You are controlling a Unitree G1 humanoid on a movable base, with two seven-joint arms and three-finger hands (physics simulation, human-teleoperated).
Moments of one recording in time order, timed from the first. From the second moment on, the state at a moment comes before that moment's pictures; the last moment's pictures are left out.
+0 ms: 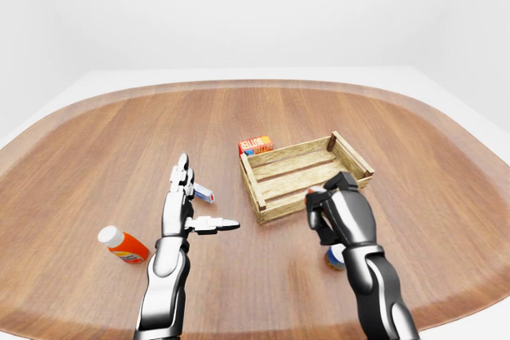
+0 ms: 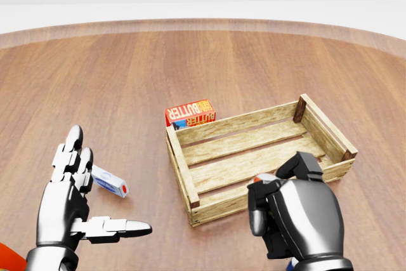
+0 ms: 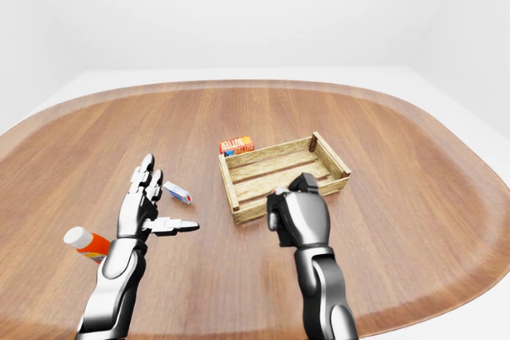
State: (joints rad) left arm 0.05 0.02 0.05 -0.13 -0.01 0.04 -0.04; right arm 0.19 -0.05 0.13 -0.39 -1.11 0.03 0.03
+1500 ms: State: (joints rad) left arm 0.05 0.02 0.06 -0.13 -0.01 0.05 -0.04; right arm -1.05 -0.14 0.05 1.19 -0.98 -0.09 -0.13
